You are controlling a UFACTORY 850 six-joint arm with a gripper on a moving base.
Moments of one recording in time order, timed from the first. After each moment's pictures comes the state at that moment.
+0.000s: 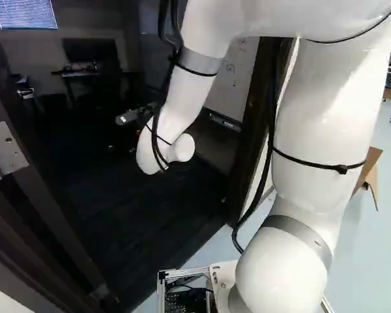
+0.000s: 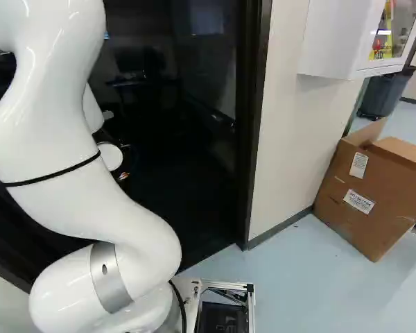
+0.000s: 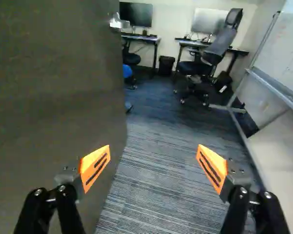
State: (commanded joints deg) arm 35.4 -9.4 -31.2 -9.5 50.0 0.0
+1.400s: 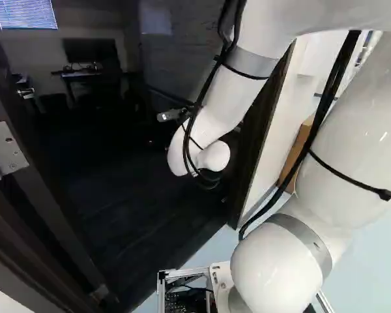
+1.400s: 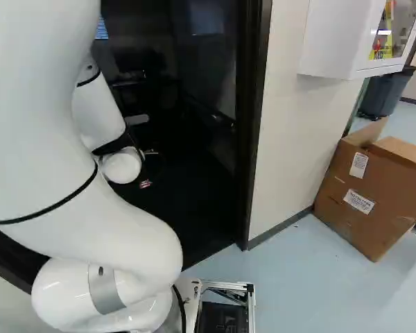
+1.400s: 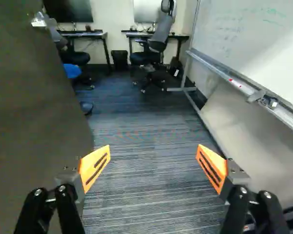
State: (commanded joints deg) arm 23.8 2.5 -18.6 -1.9 49.3 0.0
